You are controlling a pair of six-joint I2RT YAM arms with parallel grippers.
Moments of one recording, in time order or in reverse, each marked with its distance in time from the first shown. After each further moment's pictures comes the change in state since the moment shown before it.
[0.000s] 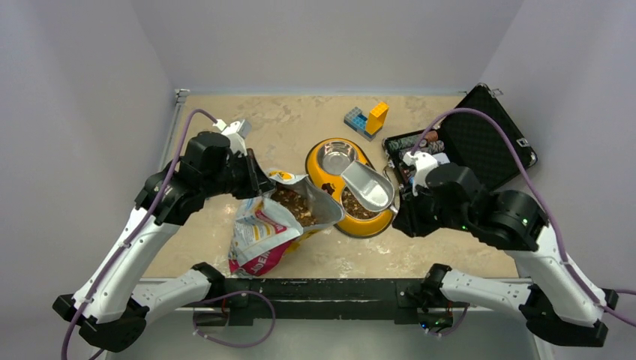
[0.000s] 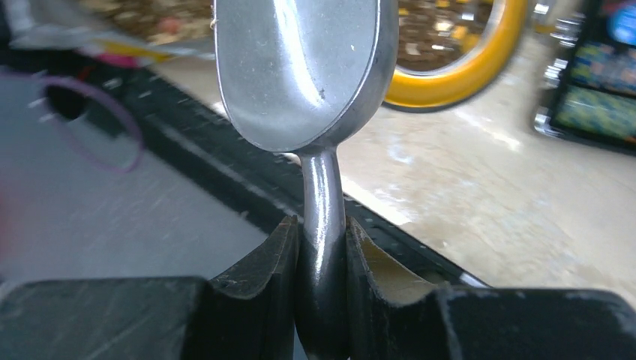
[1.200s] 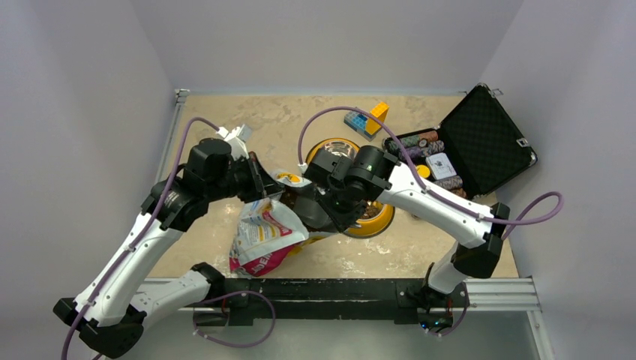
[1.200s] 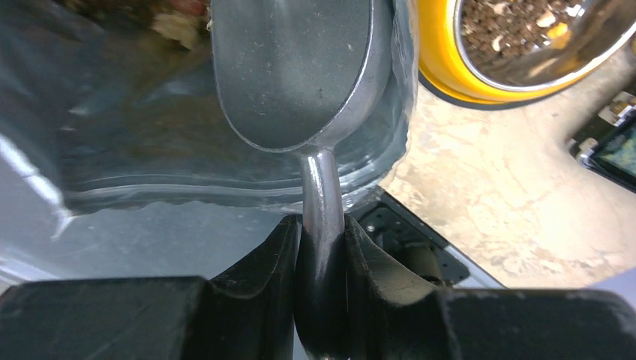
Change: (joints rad) left arm 0.000 -0.043 -0.110 0.124 0.076 -0.126; right arm 0.210 0.666 0.378 -0.118 -0.086 -0.024
